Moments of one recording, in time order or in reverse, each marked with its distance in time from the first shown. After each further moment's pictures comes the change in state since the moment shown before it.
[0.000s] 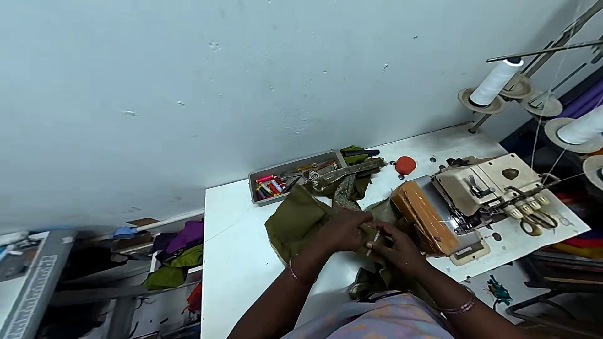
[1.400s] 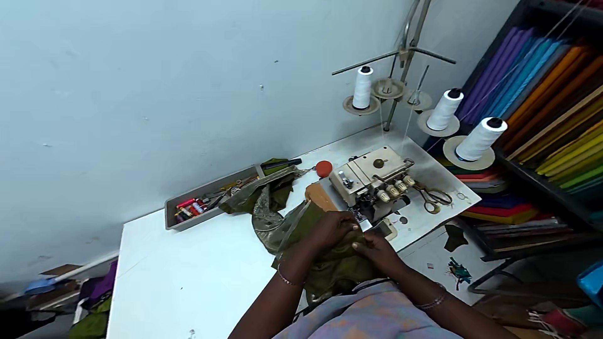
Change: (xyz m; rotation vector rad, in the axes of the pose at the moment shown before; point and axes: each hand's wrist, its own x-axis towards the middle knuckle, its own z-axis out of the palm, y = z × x) left_hand 0.150 0.146 0.124 -0.111 -0.027 -0.089; right_hand -0.099 0.130 -0.158 0.308 0.090 0.126
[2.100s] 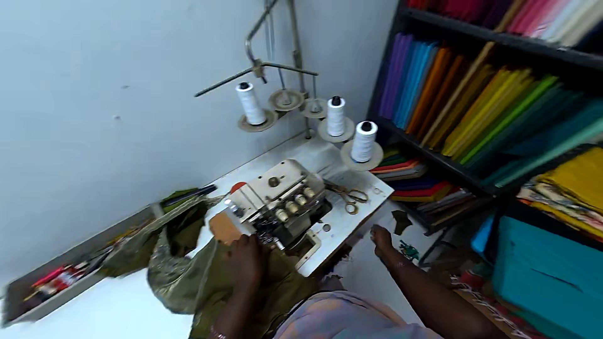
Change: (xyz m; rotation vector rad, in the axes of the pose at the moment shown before) left_hand 0.051 0.014 0.088 0.447 0.418 -0.452; right_hand -0.013 0.146 -0.212 0.413 0.864 0.467
